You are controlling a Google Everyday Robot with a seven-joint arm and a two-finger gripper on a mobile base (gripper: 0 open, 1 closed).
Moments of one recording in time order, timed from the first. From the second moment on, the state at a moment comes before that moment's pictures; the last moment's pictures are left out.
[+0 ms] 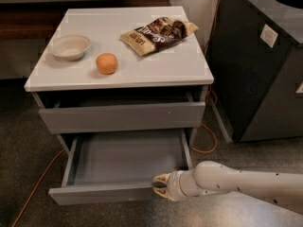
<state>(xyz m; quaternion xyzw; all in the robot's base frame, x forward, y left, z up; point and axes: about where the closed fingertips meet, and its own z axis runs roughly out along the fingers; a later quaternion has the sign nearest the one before) 0.449 -0.045 0.446 -0.67 0.66 0.17 0.31</state>
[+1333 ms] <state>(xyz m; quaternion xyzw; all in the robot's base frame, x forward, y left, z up) 0.397 -0.045 0.448 -0.65 0.67 0.21 0.30</state>
